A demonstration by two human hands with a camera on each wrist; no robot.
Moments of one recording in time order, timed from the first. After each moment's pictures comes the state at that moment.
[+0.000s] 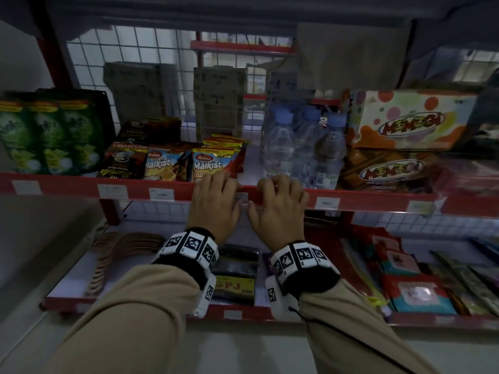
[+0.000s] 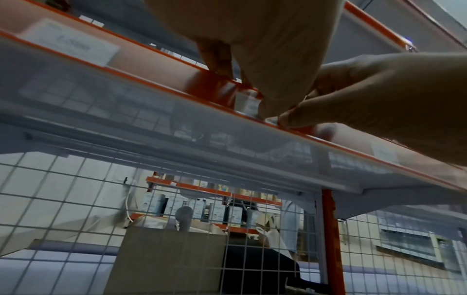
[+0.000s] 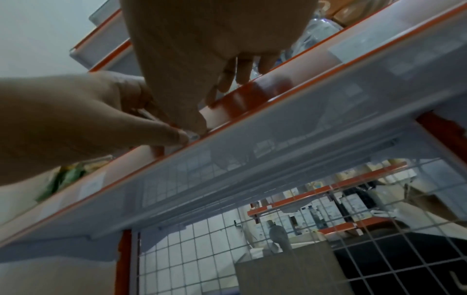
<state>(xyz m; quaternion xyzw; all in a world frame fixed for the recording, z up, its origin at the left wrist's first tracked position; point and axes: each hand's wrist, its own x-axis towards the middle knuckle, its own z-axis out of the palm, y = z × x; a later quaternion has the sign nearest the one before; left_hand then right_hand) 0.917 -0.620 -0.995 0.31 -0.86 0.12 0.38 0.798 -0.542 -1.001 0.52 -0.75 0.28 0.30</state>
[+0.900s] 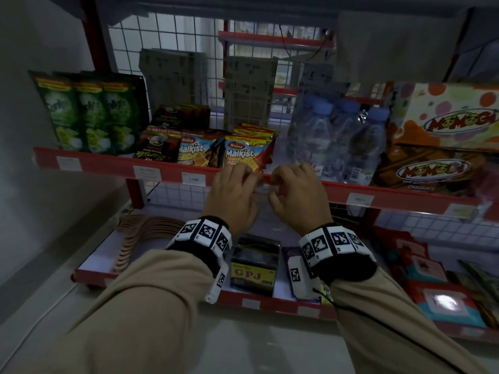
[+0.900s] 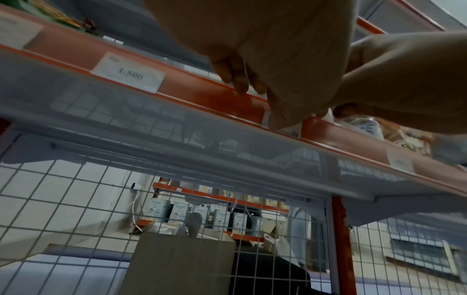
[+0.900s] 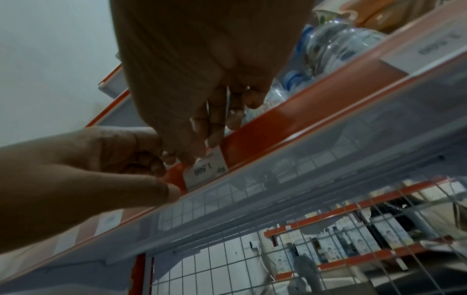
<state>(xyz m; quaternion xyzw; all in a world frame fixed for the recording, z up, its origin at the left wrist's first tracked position) 0.948 -0.625 -0.999 0.29 -0.89 0.11 0.34 0.805 -0.552 -0.980 0.64 -0.67 0.30 0.24</state>
